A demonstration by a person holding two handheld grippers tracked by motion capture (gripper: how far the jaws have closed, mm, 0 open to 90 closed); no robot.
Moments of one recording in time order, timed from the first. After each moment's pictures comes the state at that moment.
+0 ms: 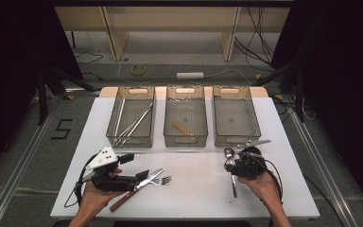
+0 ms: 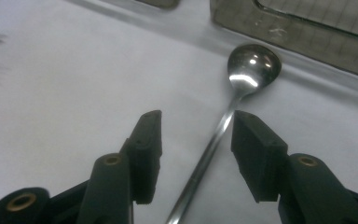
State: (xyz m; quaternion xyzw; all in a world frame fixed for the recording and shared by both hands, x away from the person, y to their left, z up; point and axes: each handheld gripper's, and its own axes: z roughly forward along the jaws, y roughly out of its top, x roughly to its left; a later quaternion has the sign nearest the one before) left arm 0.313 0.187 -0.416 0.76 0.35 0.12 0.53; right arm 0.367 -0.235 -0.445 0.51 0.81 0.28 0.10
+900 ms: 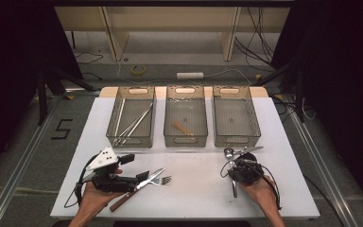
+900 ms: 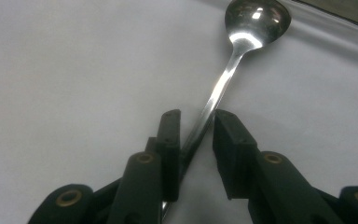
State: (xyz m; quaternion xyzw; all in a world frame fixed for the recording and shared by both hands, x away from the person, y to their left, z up) left arm 0.313 0.187 -0.416 0.77 0.35 0.12 0.53; right arm 0.362 -0.230 -0.467 0.52 0.82 0.23 0.11
